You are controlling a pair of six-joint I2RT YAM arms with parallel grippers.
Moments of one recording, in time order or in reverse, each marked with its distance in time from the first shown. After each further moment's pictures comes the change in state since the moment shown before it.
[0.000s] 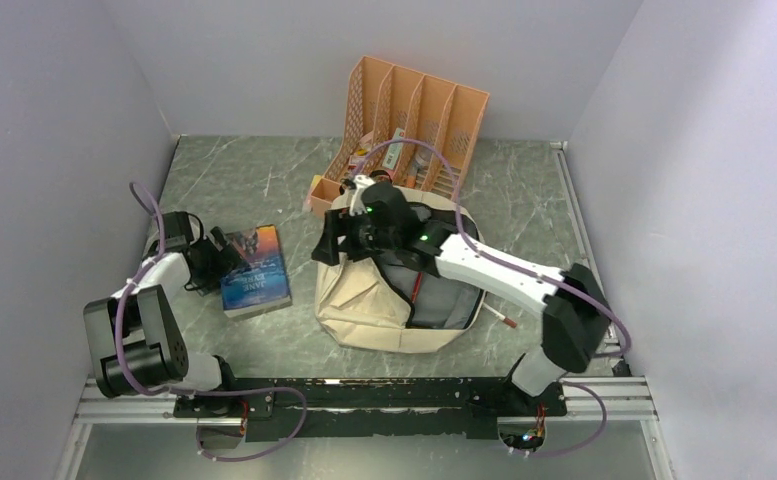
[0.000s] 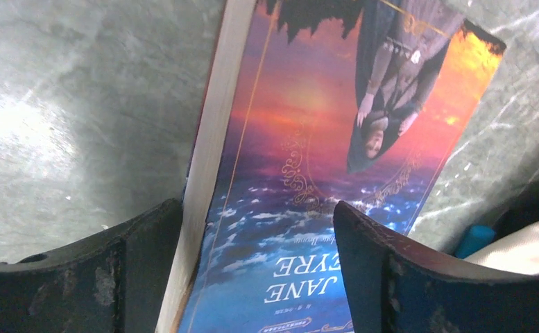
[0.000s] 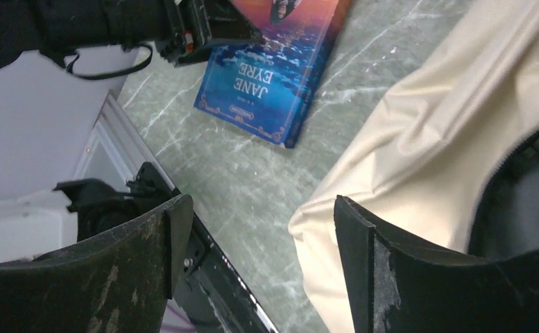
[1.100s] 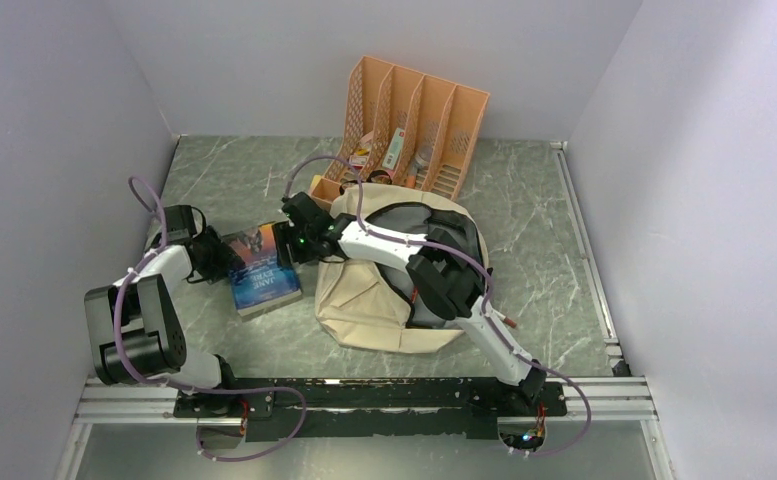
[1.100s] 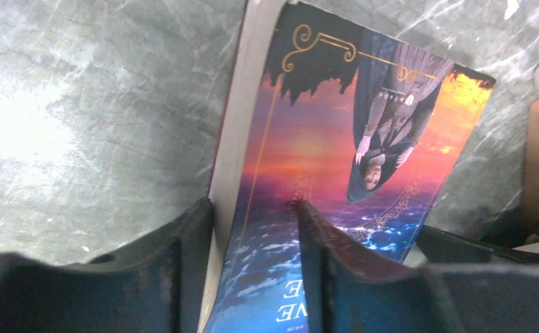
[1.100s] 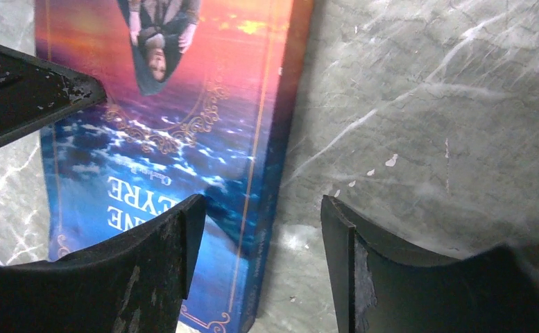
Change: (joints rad) left arm -0.031 0.054 0.034 0.026 -0.029 -0.077; right arm 0.070 0.857 0.705 -0.153 0.132 -0.032
